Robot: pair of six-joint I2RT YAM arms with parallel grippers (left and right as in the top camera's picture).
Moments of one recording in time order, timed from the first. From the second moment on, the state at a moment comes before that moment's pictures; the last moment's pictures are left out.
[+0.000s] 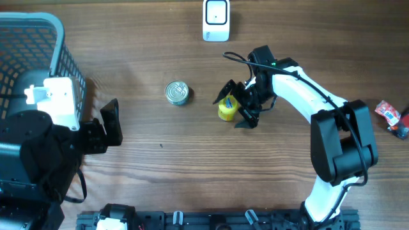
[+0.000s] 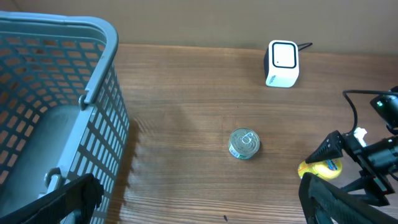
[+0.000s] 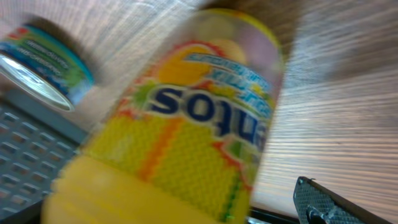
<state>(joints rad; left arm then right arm) -0.15 0.90 1.57 -1.25 -0.14 -0.13 0.32 1.96 1.31 -0.88 -0.69 0.94</state>
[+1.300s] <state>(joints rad) -0.15 0.96 1.57 -1.25 -0.14 -0.14 0.57 1.85 1.31 -0.92 0.04 1.23</state>
